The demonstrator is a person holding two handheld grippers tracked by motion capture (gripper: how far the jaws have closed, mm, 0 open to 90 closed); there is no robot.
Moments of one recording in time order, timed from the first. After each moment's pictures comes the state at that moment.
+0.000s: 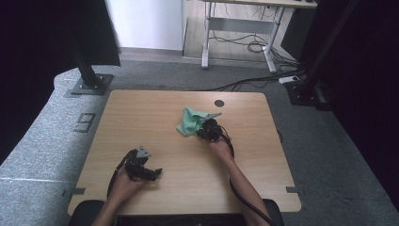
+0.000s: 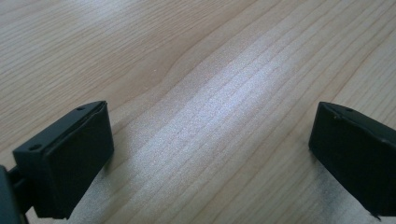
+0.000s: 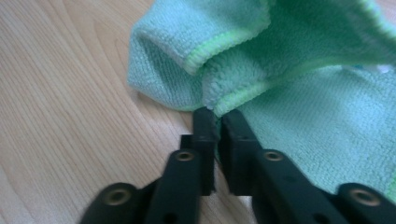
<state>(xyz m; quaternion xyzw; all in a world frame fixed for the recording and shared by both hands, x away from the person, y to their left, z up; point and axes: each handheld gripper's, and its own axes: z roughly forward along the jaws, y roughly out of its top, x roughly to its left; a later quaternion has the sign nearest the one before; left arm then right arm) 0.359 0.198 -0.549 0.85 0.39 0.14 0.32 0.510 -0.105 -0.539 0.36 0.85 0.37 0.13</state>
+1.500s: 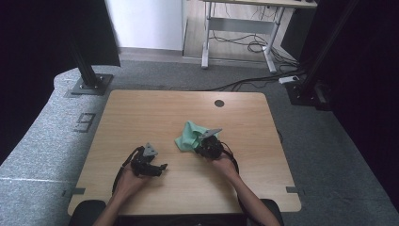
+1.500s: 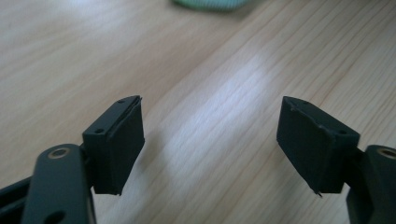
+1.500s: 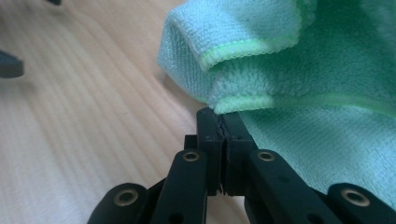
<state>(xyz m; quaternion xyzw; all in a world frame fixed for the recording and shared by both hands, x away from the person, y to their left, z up) 0.364 0.173 -0.533 0.86 0.36 0.16 0.34 0.435 -0.105 -0.536 0.30 0.87 0.37 0.09</state>
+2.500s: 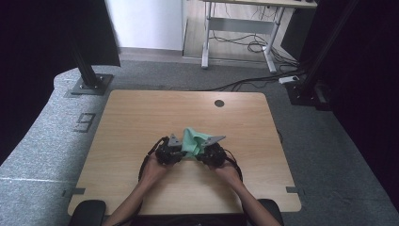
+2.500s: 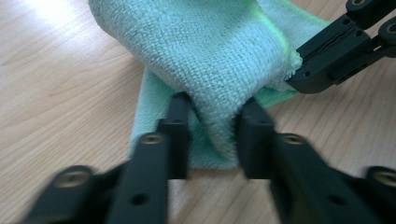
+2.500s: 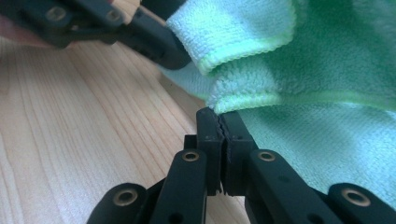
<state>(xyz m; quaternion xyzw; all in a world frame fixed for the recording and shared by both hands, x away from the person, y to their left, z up) 0.403 0.102 -0.528 0.86 0.32 0.14 0.37 0.405 -0.114 -0.532 0.29 0.87 0.39 0.08</state>
